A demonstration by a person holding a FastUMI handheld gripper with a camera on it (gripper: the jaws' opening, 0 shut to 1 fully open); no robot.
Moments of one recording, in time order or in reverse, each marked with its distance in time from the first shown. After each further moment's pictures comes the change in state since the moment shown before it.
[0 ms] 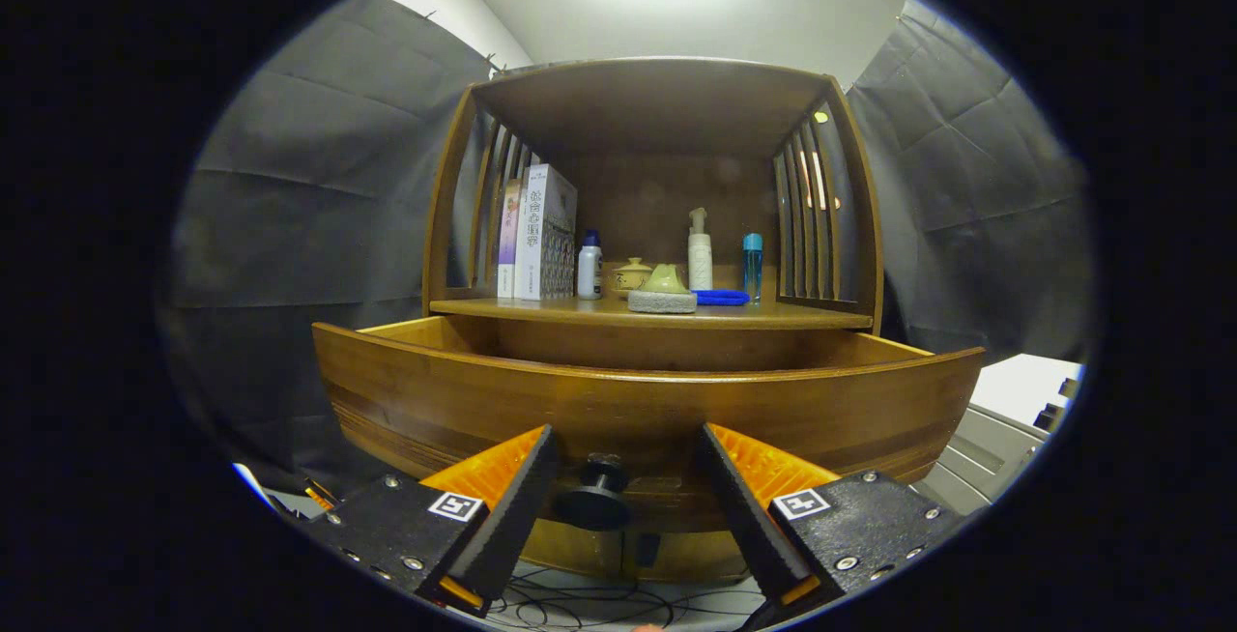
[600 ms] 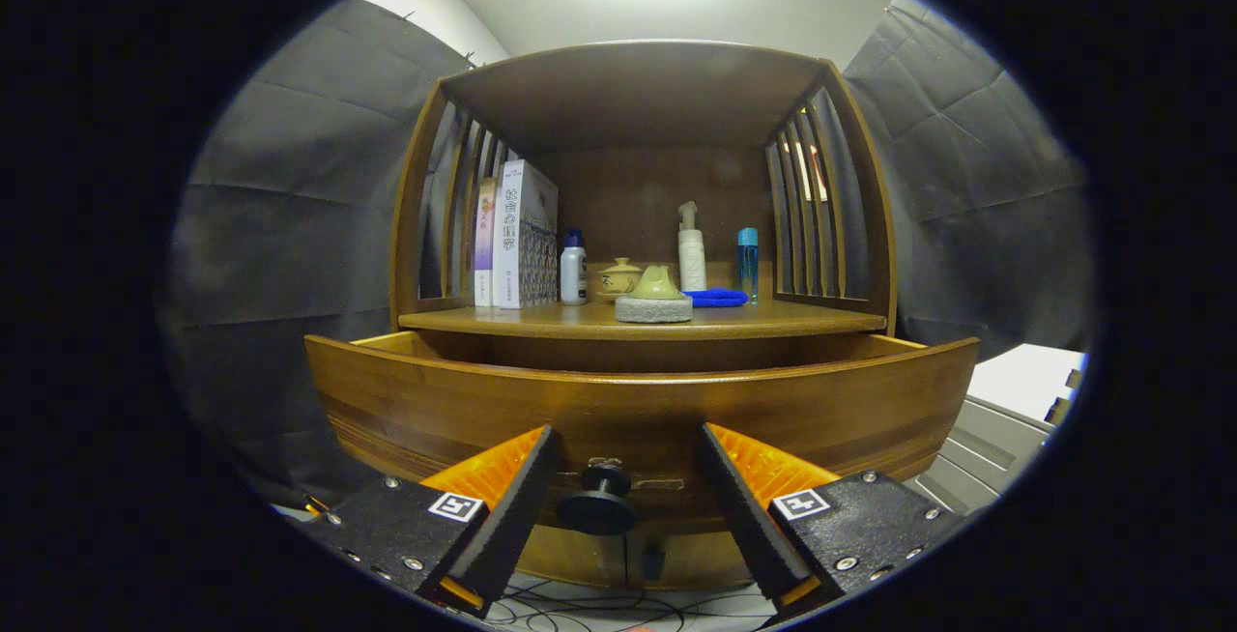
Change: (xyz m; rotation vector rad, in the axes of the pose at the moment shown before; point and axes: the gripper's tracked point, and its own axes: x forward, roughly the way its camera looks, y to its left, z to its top) arm 0.042 -0.006 0.005 0.031 0.017 -0.042
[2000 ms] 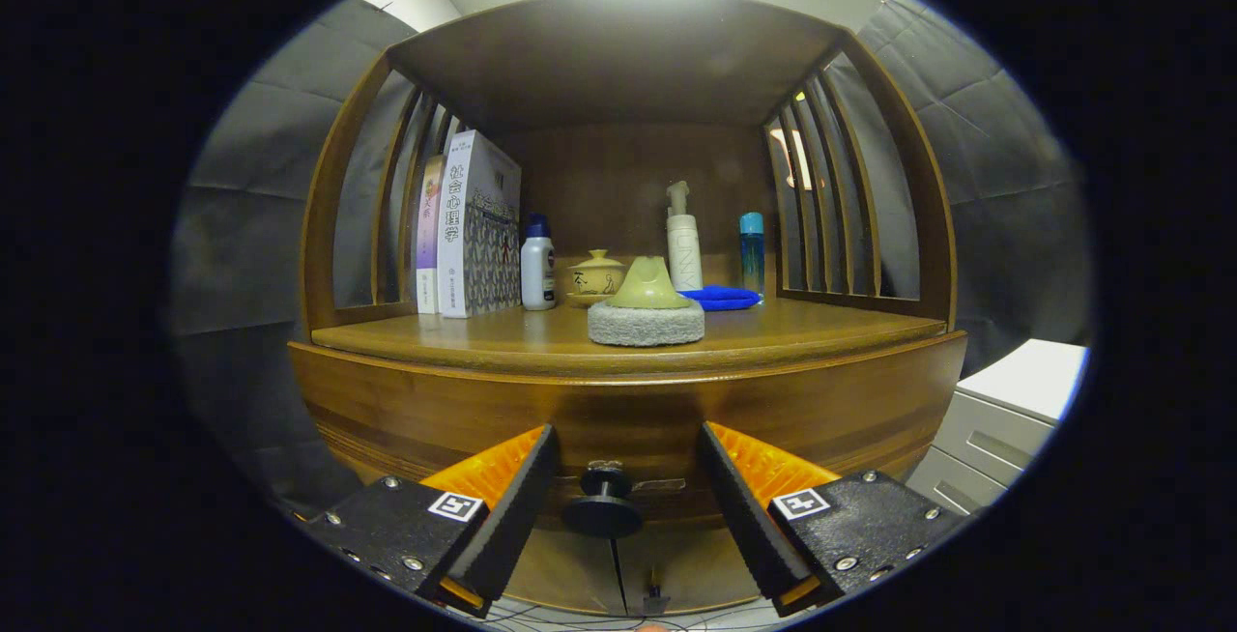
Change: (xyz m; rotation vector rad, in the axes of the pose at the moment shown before) arm 0.105 -0.005 0.004 0.015 0.009 -0.075
